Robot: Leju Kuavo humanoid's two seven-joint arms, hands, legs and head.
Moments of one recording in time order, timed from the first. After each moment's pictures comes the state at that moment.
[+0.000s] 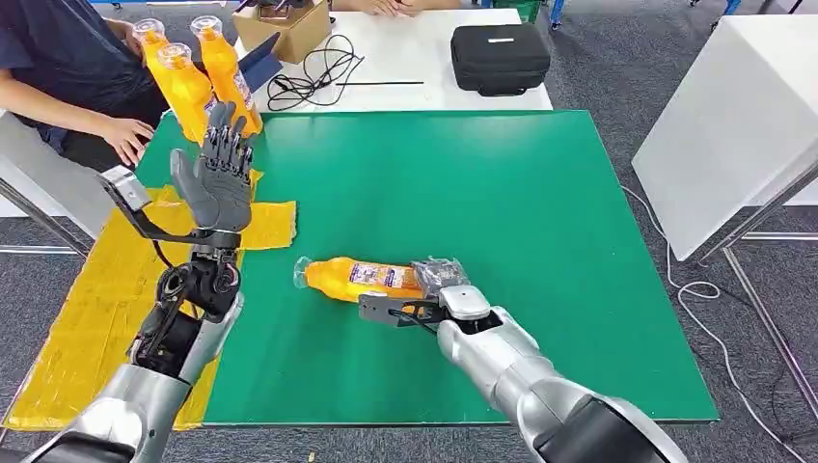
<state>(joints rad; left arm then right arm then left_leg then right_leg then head) -0.52 0.03 -0.23 -1.16 0.53 -0.20 -0.52 -0.78 0.32 0.70 -0.33 1.02 0.01 0.27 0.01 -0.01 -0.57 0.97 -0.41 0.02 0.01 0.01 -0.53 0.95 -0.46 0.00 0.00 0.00</state>
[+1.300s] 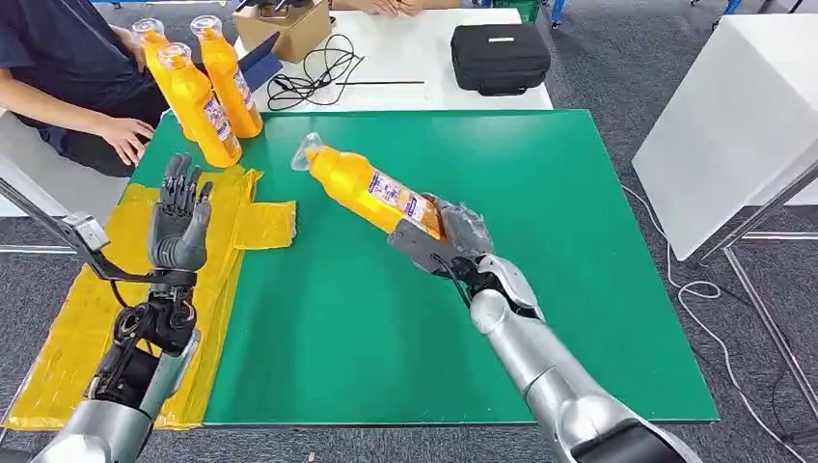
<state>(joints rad) -0.38 0.15 -0.10 -1.13 0.57 -0.26 -0.50 -0.66 0.20 0.47 -0.74 0.65 -0.20 -0.01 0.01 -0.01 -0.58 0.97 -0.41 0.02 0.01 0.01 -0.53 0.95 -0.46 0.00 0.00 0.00</state>
